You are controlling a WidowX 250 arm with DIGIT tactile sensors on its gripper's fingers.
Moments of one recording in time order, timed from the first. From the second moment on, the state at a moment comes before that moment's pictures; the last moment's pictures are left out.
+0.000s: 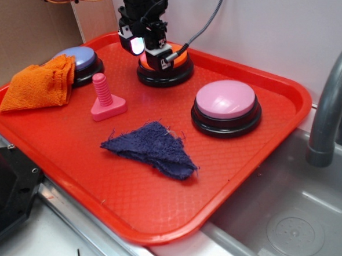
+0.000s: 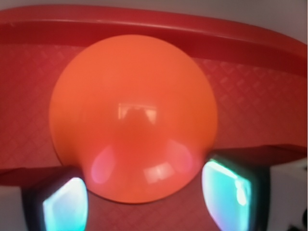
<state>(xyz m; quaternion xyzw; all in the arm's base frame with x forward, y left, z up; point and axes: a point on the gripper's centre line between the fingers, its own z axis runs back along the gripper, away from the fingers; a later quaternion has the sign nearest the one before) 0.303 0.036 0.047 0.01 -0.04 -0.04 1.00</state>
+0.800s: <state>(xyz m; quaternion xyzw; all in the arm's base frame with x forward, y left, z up) 0.289 0.034 0.074 0.03 -0.04 -0.08 1.00</state>
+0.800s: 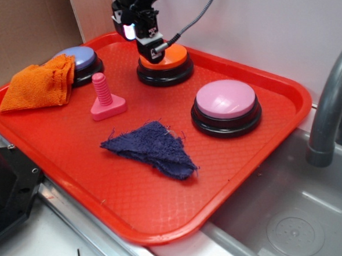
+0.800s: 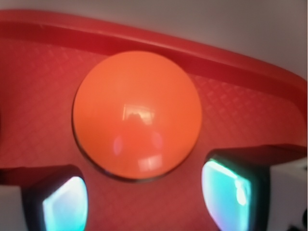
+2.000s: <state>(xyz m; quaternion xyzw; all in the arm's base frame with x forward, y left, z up) 0.266 0.027 0.122 0.05 -0.04 -0.05 1.00</state>
